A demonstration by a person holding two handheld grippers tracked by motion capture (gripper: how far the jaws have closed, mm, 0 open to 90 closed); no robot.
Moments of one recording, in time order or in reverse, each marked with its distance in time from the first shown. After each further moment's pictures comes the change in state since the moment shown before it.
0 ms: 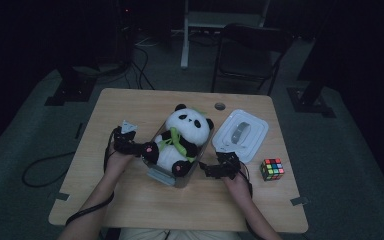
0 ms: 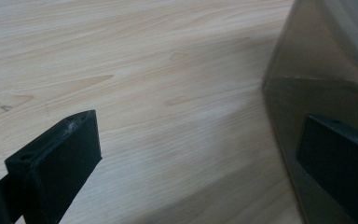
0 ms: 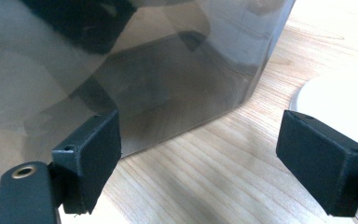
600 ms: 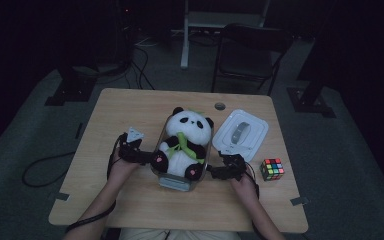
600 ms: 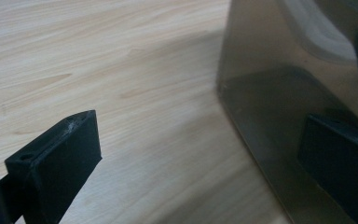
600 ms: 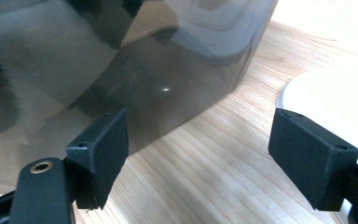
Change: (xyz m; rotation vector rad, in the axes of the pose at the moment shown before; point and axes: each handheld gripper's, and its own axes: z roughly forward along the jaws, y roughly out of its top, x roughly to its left) left arm -0.033 -0.006 -0.014 0.001 -0.049 0.069; right arm -0.011 -0.007 -0.012 0.000 0.024 -0.063
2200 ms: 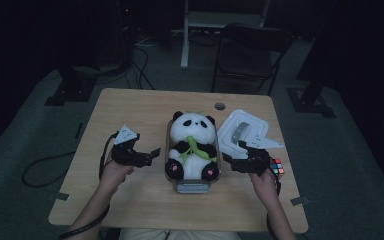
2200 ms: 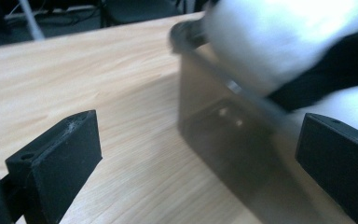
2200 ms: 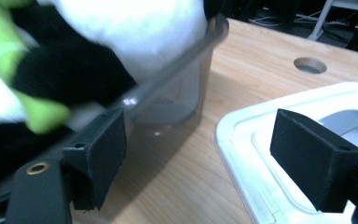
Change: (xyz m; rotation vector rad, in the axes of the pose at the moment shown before) left arm -0.016 0.026 -0.062 -0.130 -0.160 0.025; right arm -0.018 0.026 -0.077 -0.139 -0.062 0.033
